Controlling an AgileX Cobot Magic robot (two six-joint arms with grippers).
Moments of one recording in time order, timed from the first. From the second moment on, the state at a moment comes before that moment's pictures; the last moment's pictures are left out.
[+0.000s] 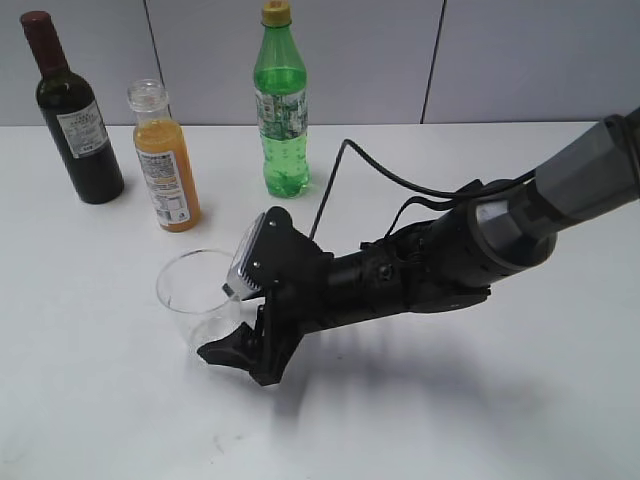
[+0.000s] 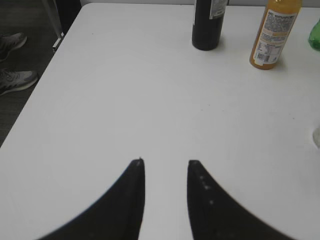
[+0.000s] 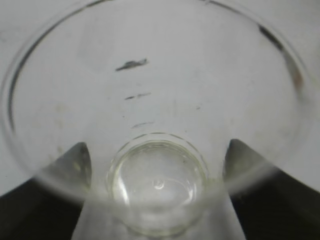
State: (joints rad) left arm 0.00 -0.01 -0.48 0.03 1.10 0.01; right arm 0.68 2.22 -1.04 -1.10 -0.76 0.47
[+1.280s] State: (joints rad) left arm 0.00 -0.01 -0.48 0.03 1.10 0.01; right arm 0.65 1.78 -0.96 -1.83 -0.27 1.21
